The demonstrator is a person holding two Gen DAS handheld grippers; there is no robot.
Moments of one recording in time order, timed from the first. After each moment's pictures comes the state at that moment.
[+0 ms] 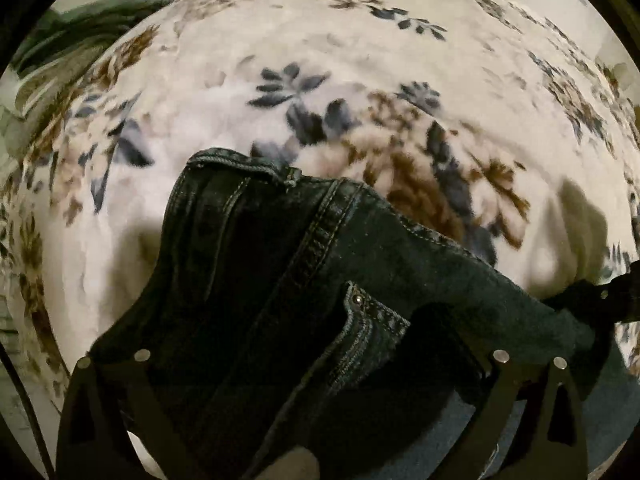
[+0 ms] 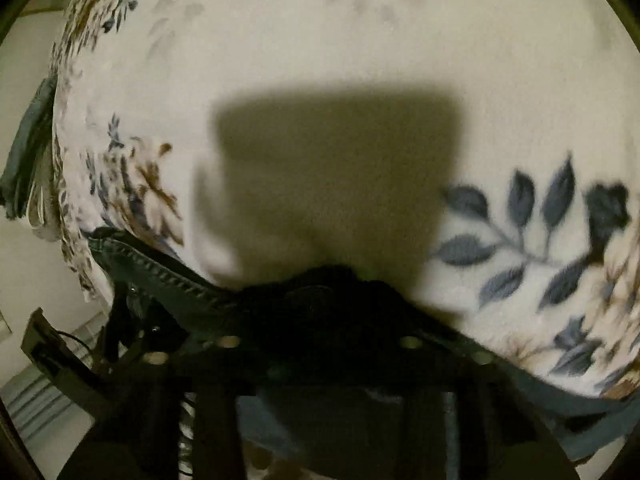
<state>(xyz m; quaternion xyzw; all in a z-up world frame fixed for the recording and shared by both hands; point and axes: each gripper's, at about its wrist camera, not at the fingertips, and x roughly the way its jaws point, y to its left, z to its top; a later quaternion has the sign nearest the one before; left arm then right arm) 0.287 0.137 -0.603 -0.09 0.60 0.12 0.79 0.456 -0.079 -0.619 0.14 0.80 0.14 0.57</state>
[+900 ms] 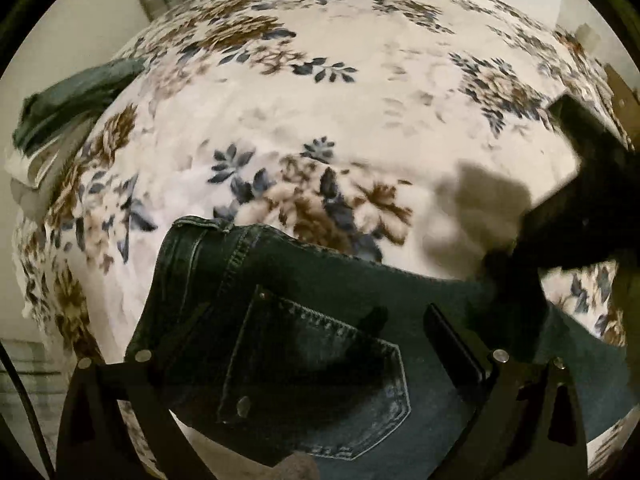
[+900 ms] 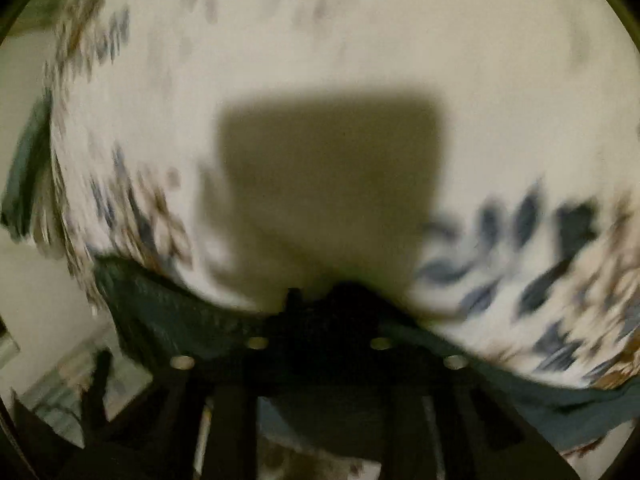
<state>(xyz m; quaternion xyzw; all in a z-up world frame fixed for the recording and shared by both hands) 0.294 0.080 -0.531 -0.03 0.58 0.09 0.81 0.487 -0.085 -0.608 0.16 0.80 0.12 0.57</state>
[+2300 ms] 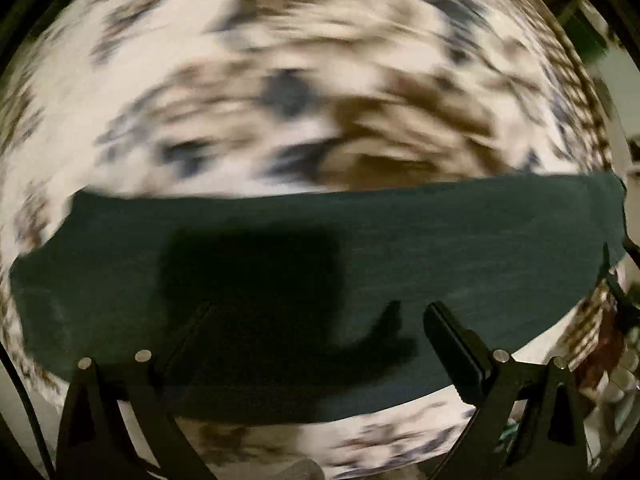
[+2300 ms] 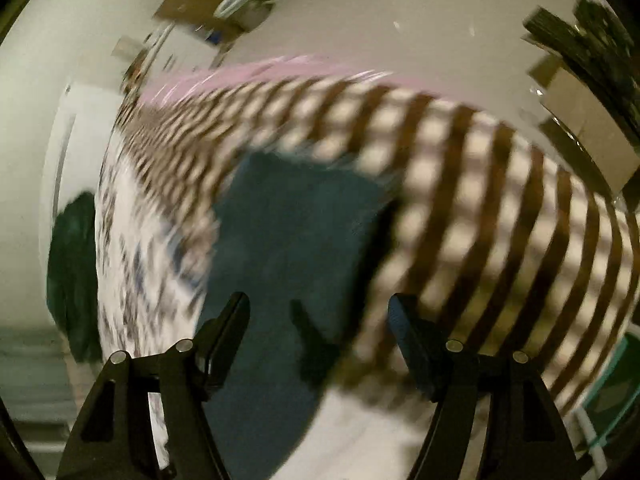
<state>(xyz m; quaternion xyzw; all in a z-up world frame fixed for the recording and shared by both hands) 0.258 -0.276 -0.566 0.11 0.71 -0.13 0.69 0.061 -0.692 -0.589 0.55 0.42 -0.26 0.67</state>
